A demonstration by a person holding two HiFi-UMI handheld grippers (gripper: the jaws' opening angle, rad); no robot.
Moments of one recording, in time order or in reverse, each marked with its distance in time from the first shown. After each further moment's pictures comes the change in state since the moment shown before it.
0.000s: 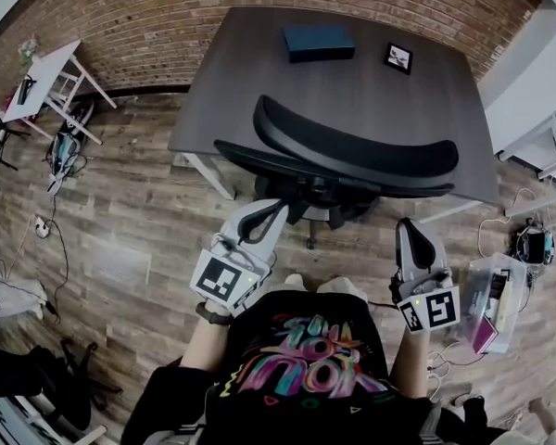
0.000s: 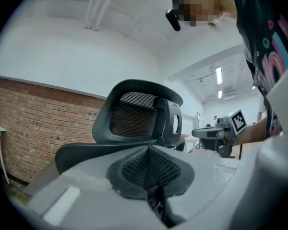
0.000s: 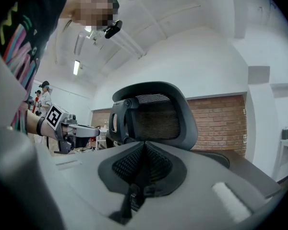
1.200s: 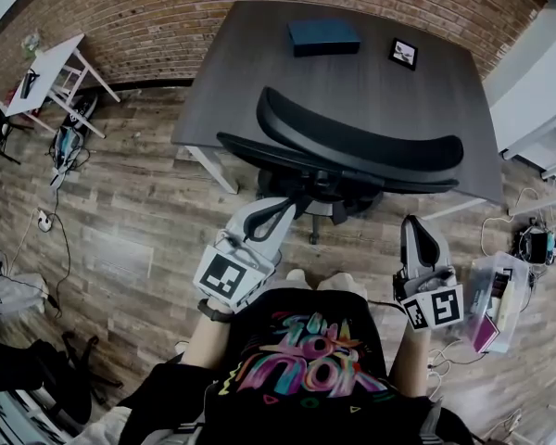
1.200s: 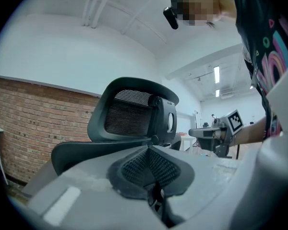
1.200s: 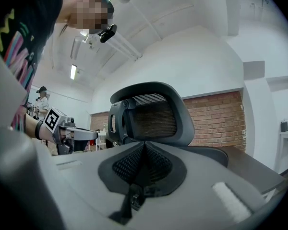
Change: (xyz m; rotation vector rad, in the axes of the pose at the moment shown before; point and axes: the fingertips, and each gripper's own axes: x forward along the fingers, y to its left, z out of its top) left arm -0.001 -0.010 -0.001 -0.034 0.023 -0.018; right arm -0.005 -0.004 -0.002 0.055 -0.019 -0.014
